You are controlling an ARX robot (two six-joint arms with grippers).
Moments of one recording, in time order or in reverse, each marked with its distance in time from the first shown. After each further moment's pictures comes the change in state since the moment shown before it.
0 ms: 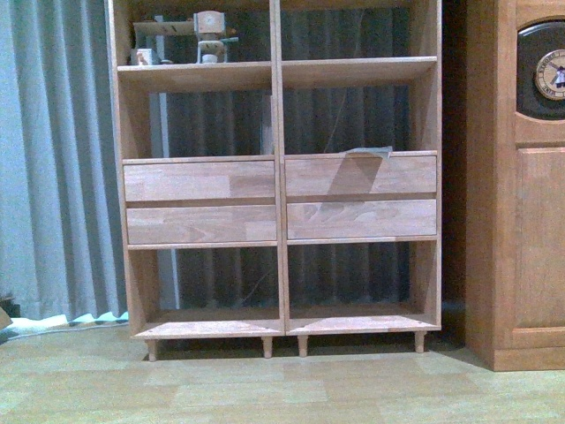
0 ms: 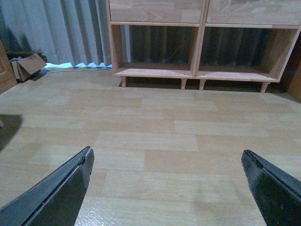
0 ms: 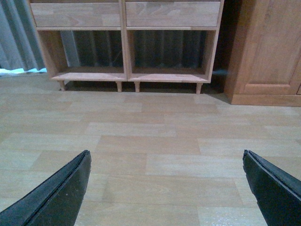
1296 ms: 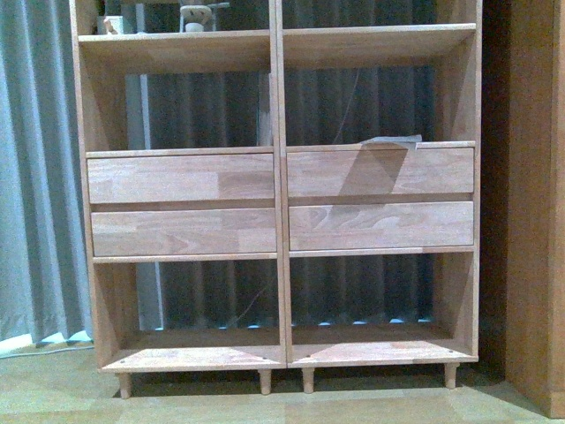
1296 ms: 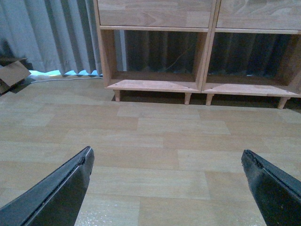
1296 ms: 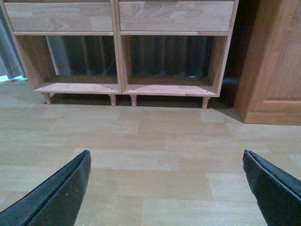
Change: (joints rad) left arm 0.000 0.000 0.000 0.000 0.000 0.000; right arm 0.000 0.000 0.000 0.000 0.000 0.000
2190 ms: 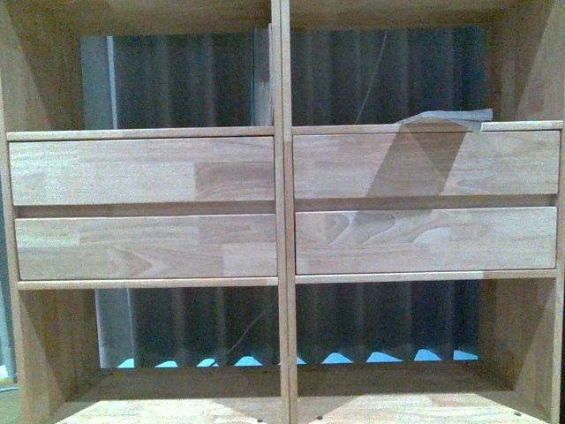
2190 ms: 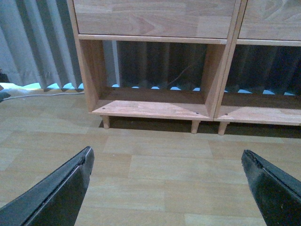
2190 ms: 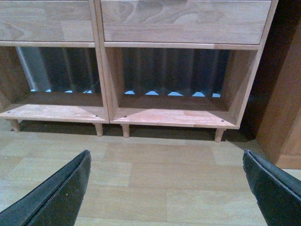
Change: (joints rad) left arm 0.000 0.000 0.000 0.000 -0.001 0.000; right arm 0.000 0.000 0.000 0.000 0.000 0.000
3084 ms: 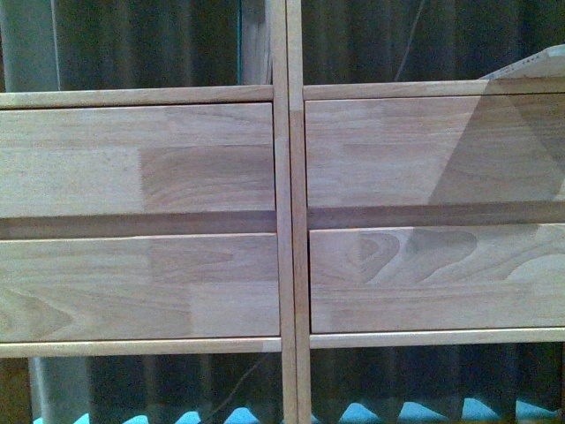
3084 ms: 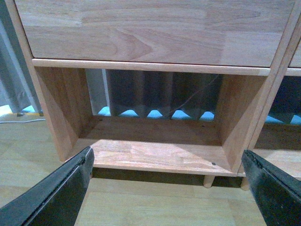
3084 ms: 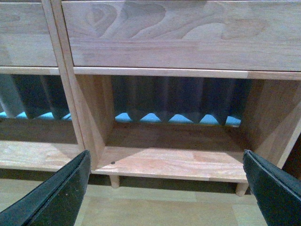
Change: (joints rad) left arm 0.000 0.000 0.000 0.000 0.000 0.000; right arm 0.000 0.000 0.000 0.000 0.000 0.000
